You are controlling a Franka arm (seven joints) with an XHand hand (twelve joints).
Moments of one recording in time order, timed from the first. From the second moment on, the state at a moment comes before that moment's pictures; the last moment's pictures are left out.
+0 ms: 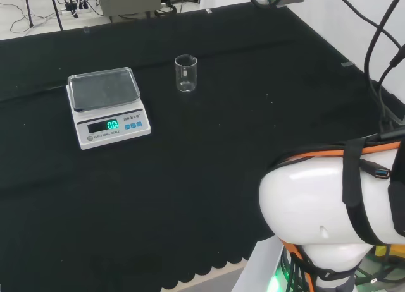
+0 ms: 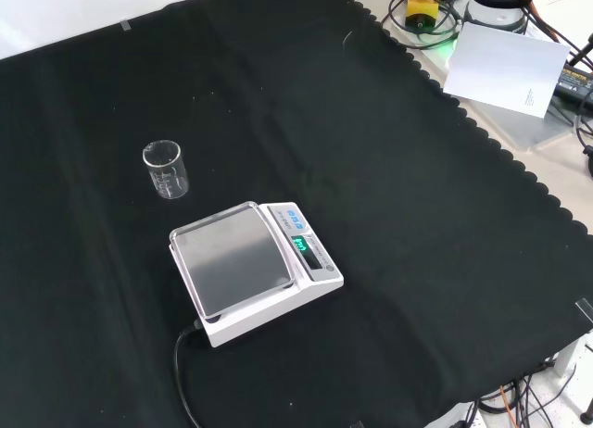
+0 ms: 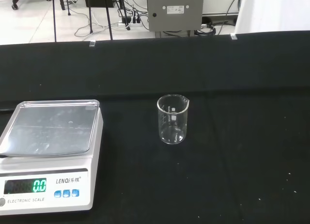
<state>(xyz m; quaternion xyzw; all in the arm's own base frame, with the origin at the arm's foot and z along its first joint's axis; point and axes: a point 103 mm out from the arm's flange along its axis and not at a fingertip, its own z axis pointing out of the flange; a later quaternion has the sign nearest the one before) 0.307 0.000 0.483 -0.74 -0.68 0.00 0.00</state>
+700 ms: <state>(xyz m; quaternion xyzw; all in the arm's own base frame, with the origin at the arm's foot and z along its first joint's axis) 0.299 0.005 0.483 -0.74 -0.68 0.00 -0.01</state>
